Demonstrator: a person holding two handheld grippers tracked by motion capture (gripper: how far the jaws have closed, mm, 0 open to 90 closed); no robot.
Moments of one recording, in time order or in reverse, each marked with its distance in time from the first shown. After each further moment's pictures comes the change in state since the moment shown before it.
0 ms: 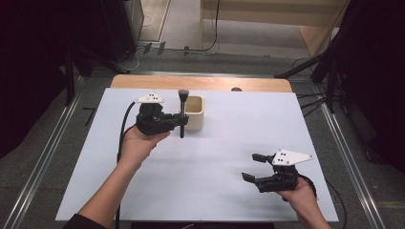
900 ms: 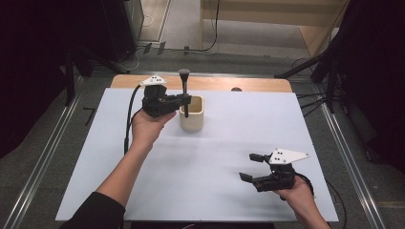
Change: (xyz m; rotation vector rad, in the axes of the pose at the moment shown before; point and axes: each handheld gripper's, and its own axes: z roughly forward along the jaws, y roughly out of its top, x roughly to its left) left arm 0.023 0.033 0.023 -0.105 0.088 -0.028; right arm 0.000 0.003 0.007 0.012 0.026 0.000
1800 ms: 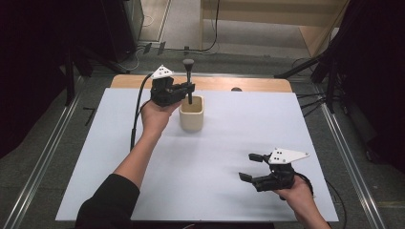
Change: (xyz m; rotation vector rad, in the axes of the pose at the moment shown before) left arm 0.017 0.011 0.037 -0.071 0.080 0.075; right arm 0.000 0.001 0.001 0.000 0.007 0.001
